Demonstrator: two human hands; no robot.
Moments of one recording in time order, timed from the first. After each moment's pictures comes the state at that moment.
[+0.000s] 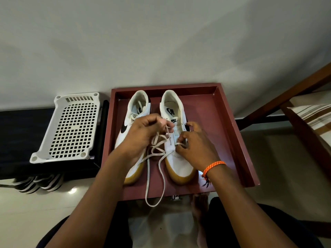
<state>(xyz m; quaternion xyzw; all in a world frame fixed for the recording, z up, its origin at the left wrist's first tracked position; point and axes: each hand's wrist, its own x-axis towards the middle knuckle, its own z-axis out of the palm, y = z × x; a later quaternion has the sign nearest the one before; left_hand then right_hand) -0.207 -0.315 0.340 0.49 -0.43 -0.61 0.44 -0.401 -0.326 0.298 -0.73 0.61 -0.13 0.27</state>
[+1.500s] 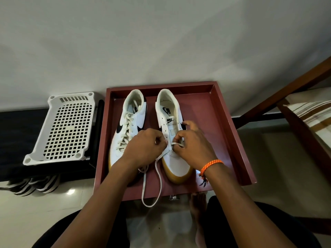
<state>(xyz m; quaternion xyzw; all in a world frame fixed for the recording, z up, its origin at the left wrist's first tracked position) -0.216 -0.314 0.310 0.65 -0.66 -0.33 0.15 -0.403 -0.324 0.306 -0.71 0.62 -0.14 0.30</state>
